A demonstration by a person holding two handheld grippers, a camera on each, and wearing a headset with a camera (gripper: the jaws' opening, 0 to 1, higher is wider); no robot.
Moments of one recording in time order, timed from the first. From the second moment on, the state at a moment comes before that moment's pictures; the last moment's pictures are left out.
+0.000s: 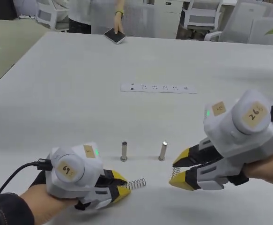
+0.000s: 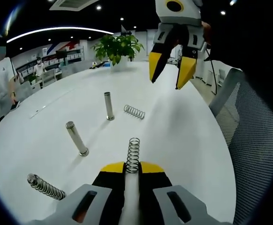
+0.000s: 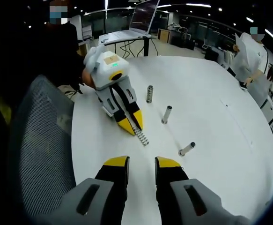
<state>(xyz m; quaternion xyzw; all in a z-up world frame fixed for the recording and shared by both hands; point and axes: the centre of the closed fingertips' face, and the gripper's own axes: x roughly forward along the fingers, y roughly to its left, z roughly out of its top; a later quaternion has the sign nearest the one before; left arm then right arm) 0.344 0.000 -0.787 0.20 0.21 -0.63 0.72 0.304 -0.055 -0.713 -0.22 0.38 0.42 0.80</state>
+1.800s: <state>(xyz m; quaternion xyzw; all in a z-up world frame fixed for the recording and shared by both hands) 0.300 0.012 -0.685 0.16 0.10 -0.65 0.74 0.295 0.000 -0.683 -0.28 0.33 0.50 0.75</state>
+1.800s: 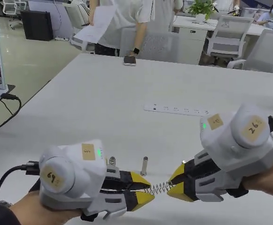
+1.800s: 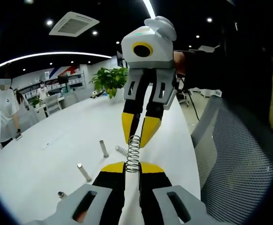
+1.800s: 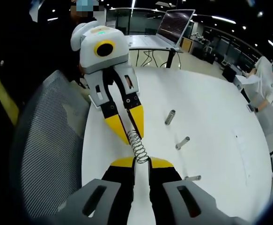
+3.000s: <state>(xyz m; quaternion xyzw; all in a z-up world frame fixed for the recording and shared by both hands) 0.294 0.017 -0.678 0.14 0.09 -0.65 0.75 0.290 0.038 -0.665 -0.31 0.32 0.56 0.70</state>
